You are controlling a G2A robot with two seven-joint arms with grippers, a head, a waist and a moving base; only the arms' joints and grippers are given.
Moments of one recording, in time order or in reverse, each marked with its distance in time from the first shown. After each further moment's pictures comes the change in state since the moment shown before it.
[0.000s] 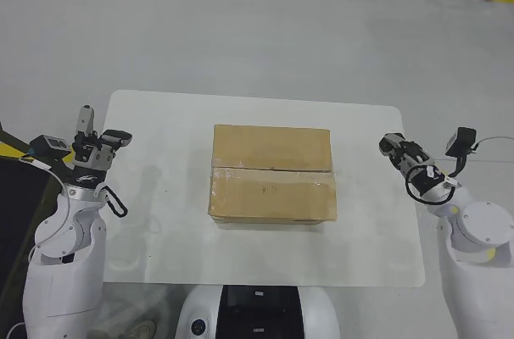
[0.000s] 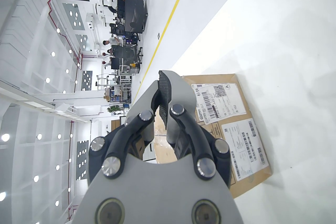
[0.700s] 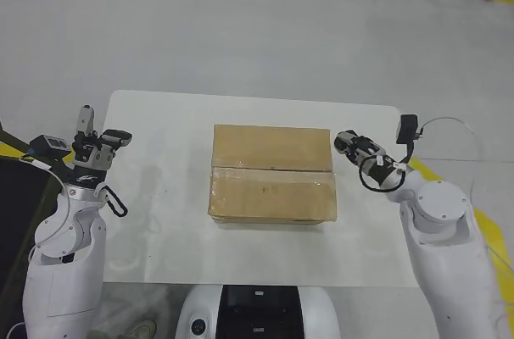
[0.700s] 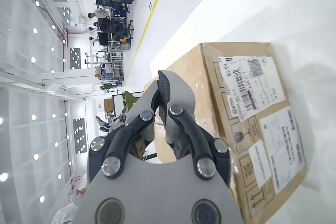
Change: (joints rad) left arm 0.000 0.000 0.000 0.000 0.000 0.000 0.000; right arm 0.129 -0.026 -0.203 0.034 -0.044 0.106 0.024
